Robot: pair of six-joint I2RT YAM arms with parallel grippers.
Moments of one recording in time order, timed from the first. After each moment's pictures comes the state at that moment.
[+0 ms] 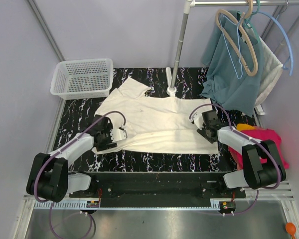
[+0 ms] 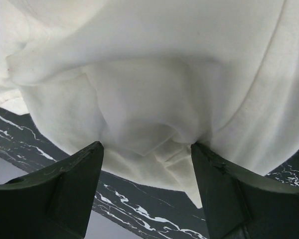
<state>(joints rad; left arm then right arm) -0.25 1.27 0.59 -0.48 -0.04 1.08 0.25 1.41 0.65 -0.33 0.25 -0.62</state>
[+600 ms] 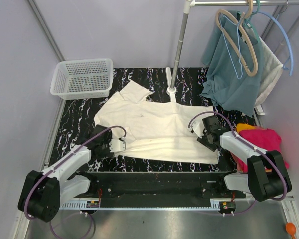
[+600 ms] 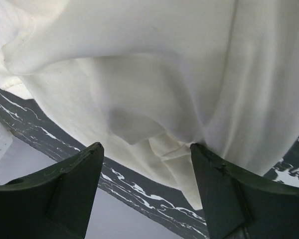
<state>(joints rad) -0.34 1.05 0.44 -0.52 -0.17 1.13 0.28 1.27 0.58 -0.51 0.17 -0.68</state>
